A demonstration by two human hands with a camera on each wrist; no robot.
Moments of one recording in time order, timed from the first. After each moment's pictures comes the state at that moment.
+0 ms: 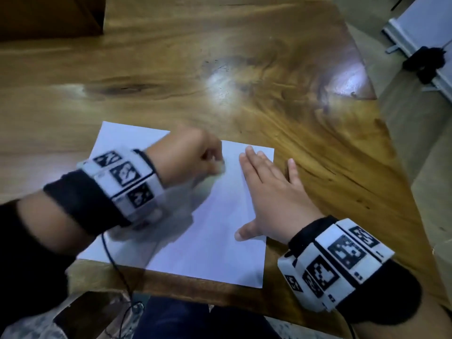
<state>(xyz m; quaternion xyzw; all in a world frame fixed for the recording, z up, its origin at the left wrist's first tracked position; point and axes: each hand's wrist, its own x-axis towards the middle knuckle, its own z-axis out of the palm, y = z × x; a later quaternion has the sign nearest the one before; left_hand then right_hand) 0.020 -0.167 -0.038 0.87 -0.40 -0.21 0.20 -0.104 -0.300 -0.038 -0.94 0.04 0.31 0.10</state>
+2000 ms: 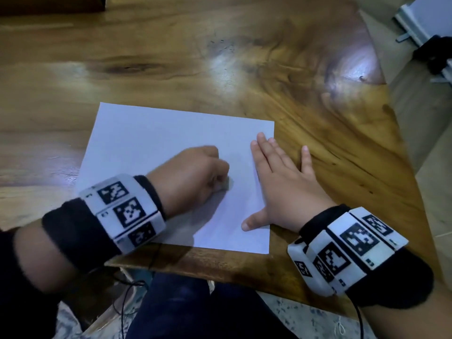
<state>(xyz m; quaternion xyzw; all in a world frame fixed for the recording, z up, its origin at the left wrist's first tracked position) -0.034 -0.144 -0.043 0.84 -0.46 -0.21 0.21 -0.116 -0.304 -0.039 -0.94 0.05 0.33 0.07</state>
